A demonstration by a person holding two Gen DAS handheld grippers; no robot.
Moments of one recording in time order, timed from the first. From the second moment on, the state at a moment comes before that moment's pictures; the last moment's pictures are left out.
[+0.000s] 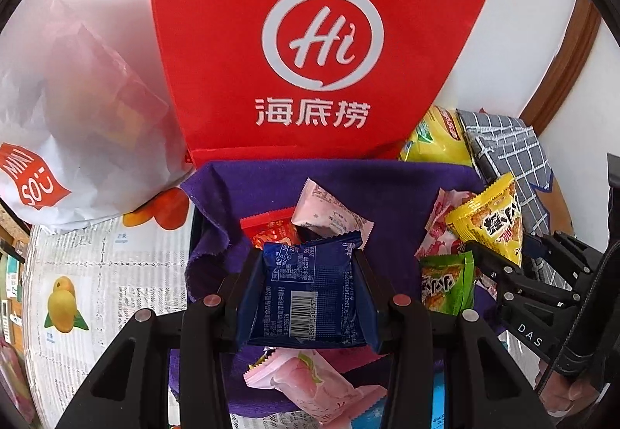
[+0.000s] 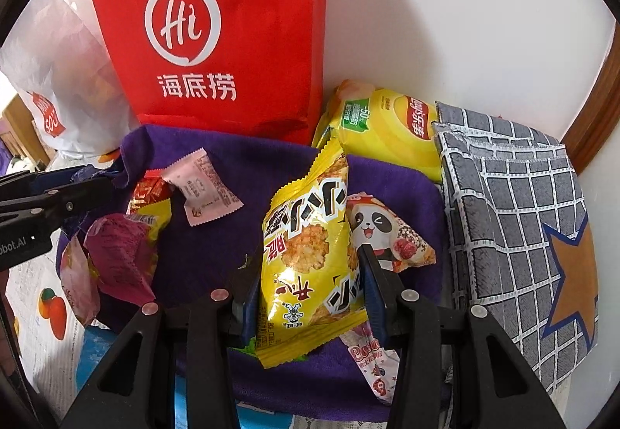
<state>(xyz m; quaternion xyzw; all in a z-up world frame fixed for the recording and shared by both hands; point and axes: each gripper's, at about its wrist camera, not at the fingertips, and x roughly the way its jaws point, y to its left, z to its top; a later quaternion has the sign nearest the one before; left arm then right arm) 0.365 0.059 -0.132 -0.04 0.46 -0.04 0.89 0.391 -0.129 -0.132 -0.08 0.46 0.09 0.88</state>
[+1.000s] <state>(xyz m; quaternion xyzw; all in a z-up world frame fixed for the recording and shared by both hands) 0.371 0.048 -0.144 -0.02 0.47 -0.05 0.88 0.393 -0.126 -0.138 -0.10 0.46 0.09 0.88</state>
